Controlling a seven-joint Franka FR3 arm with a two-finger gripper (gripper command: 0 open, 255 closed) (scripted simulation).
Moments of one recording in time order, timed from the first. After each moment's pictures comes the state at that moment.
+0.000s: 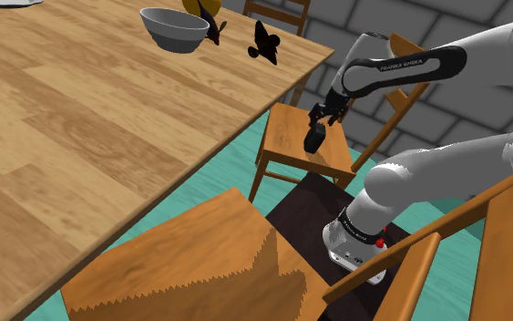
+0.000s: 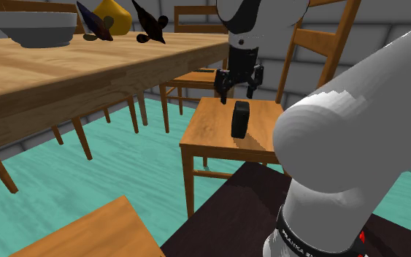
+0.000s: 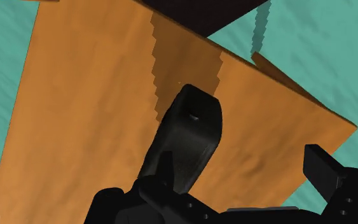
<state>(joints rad) -0.32 -0.66 -0.30 -2.82 -0.27 2.31 0.07</state>
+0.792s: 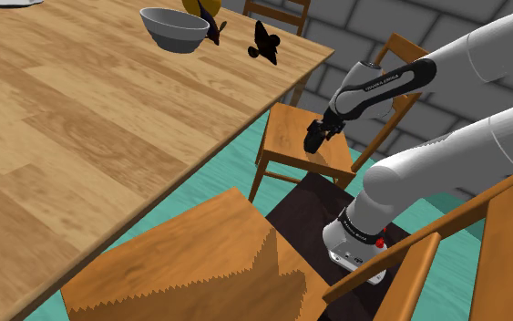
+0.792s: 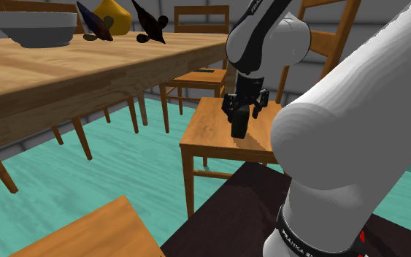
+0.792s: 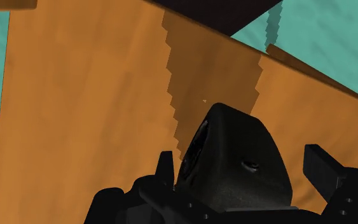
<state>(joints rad) -0.37 -0.46 -0.40 -2.90 -0.31 2.62 0.06</state>
